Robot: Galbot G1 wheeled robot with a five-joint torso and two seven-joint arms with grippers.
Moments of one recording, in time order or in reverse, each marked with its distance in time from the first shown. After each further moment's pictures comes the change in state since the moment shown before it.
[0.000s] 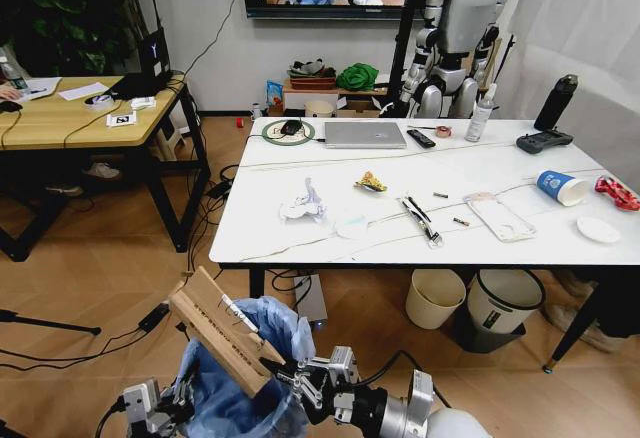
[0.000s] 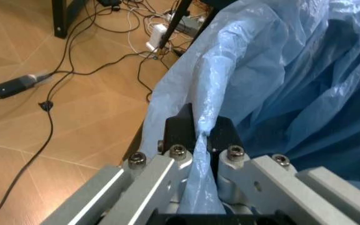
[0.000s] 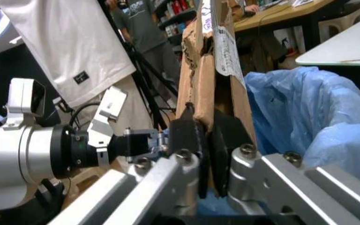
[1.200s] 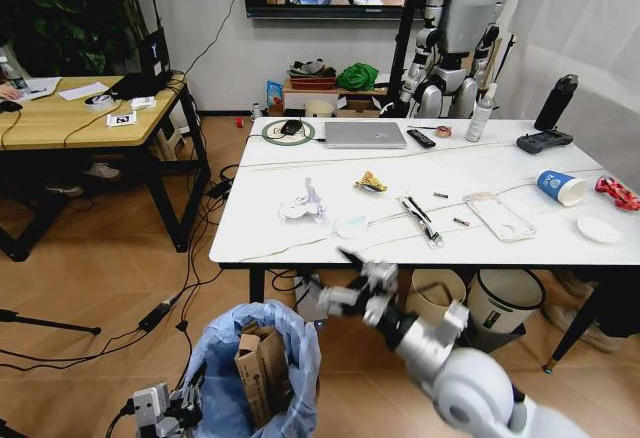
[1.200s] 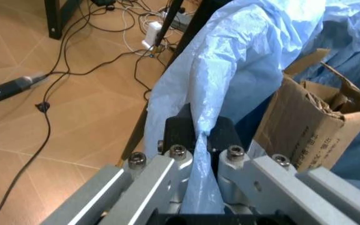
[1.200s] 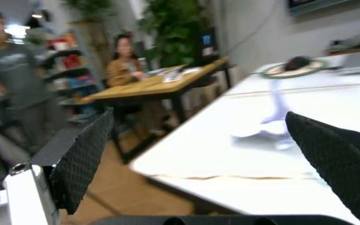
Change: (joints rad) left arm 0.008 -0.025 0.038 0.010 0.078 -0.020 0.020; right arm 0.104 0.051 0.233 0.037 0.065 -0.043 0.321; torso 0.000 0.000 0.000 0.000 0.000
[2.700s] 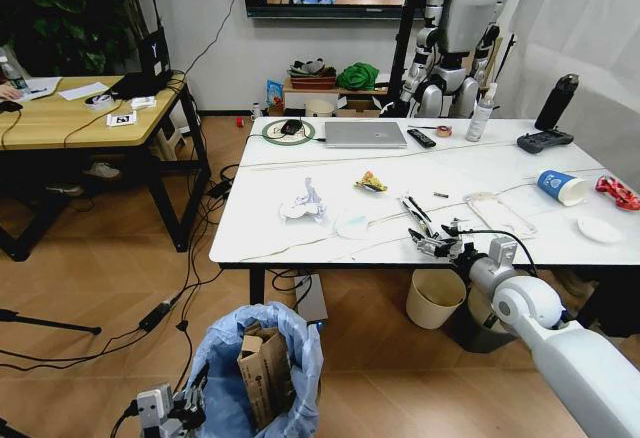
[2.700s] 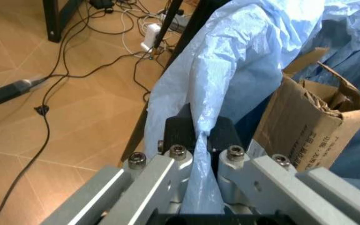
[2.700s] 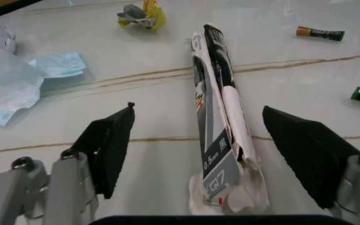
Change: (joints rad) left arm -0.004 -0.011 0.011 0.013 0.025 -0.018 0.014; right arm 0.182 -0.042 0.266 -0.509 0.022 -0.267 -0.064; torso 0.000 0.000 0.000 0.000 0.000
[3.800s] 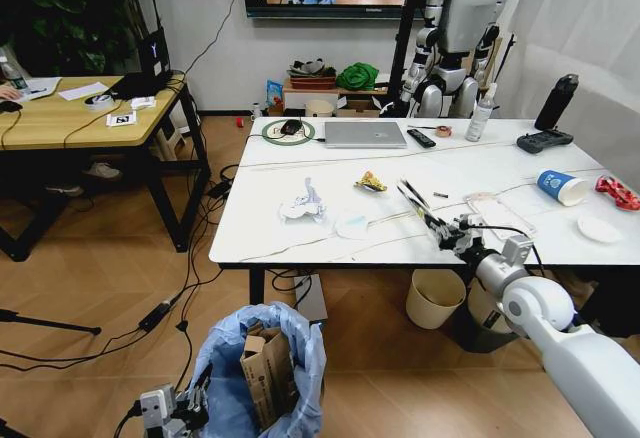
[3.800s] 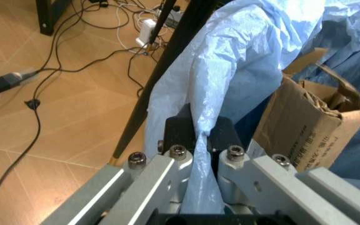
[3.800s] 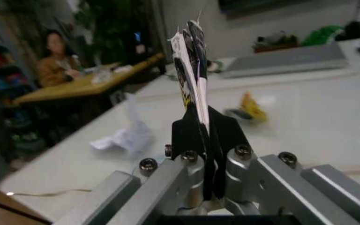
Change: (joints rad) left arm -0.009 0.004 0.024 0.001 -0.018 0.010 -0.010; right arm -0.108 -0.026 0.077 0.235 0.178 0.154 -0.121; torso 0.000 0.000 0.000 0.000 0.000
